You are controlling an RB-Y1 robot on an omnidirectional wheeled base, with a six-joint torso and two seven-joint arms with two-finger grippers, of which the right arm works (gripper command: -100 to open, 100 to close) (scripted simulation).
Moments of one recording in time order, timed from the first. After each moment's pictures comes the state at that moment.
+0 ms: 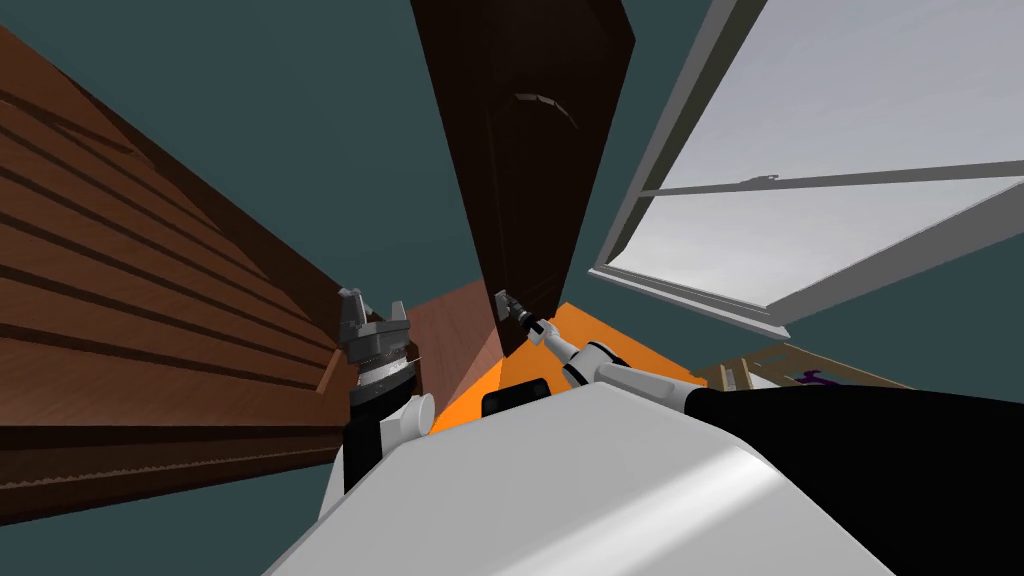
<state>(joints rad) -0.52 -0.06 0.21 -0.60 0.25 -0.56 -0.40</state>
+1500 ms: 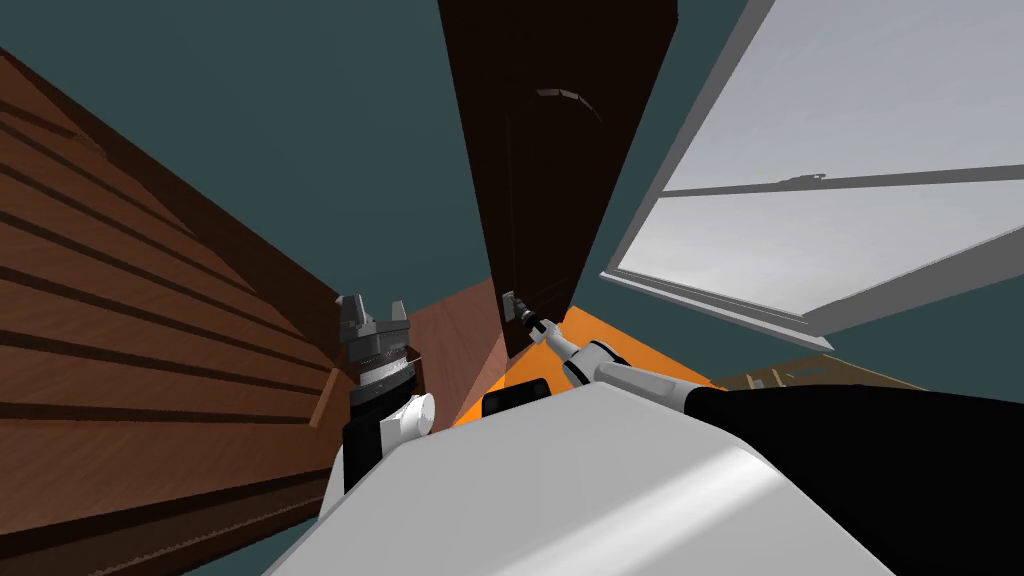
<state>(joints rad) -0.53 -0.07 0.16 -0.56 0.22 -0.57 -0.36</state>
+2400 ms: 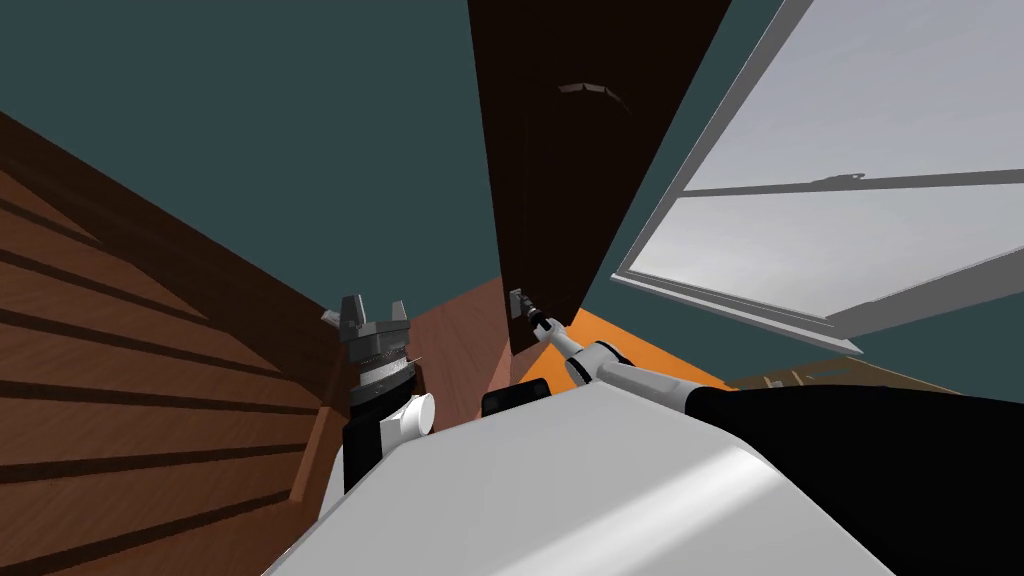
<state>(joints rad) -0.52 -0.10 0.07 -0.56 0.18 -0.55 -0.31</state>
